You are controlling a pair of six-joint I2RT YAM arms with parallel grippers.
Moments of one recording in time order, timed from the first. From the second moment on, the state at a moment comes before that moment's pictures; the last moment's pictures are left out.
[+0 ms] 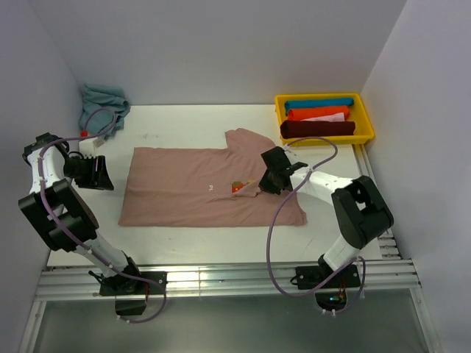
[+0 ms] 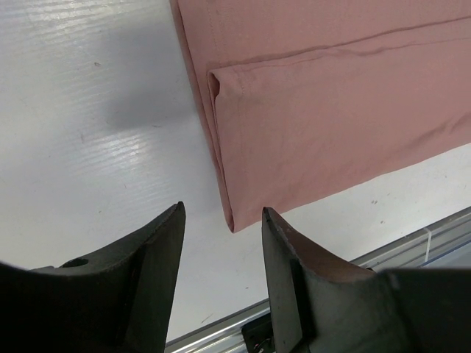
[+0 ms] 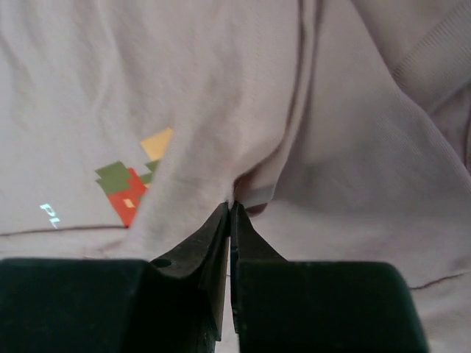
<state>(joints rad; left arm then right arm) 0.56 1.69 1.38 -1.13 0.52 0.66 0.50 1.61 0.89 -0.31 0.14 0.96</state>
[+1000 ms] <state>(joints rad) 0.51 1.73 1.37 -1.09 0.53 0.62 0.50 1.89 1.29 -0.34 0.12 0.84</state>
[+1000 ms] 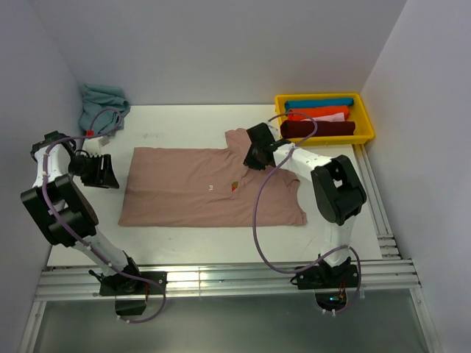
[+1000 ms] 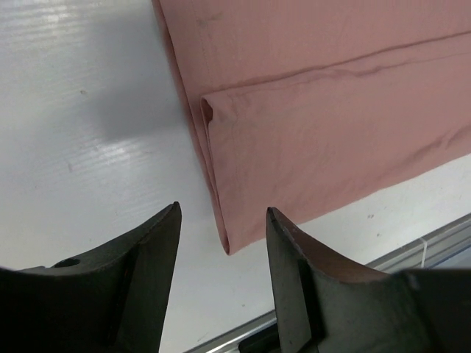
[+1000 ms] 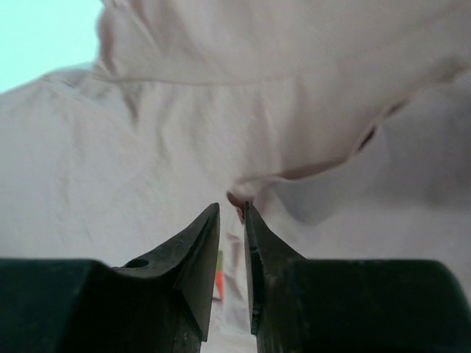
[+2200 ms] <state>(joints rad) 0.26 2.28 1.83 -0.65 0.41 0.35 0.30 2.27 1.91 -0.54 0.18 0.60</state>
